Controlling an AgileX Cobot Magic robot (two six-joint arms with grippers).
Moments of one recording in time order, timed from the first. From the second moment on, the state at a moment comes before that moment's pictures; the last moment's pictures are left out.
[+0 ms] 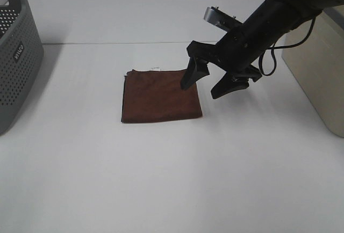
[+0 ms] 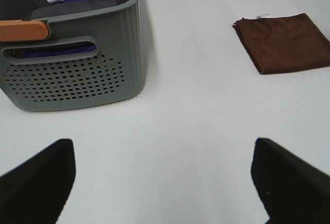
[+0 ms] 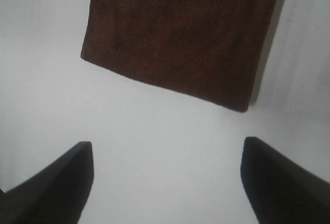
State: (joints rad) left arm -0.04 0.00 -0.50 -0.06 1.06 0.04; right arm 0.31 2.04 -1.39 0.66 0.83 -0.34
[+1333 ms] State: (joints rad) left arm -0.04 0.00 -0.50 -0.06 1.06 0.04; right arm 0.33 2.38 -1.66 0.70 0.81 -0.39
